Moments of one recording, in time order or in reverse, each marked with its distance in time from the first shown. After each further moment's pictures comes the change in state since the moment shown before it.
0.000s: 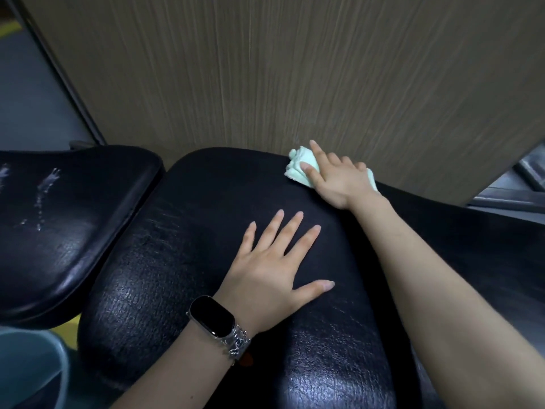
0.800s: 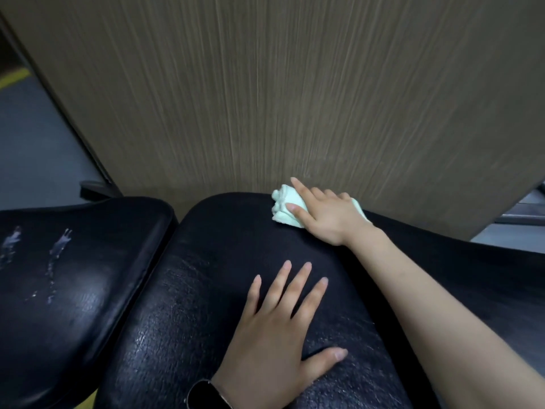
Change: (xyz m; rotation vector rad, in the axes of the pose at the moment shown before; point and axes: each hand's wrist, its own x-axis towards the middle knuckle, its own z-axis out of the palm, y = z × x) left_hand 0.001 -0.025 -0.001 0.122 -0.028 0.035; right_hand 0.026 -0.033 -0.002 0.011 -0.060 -0.173
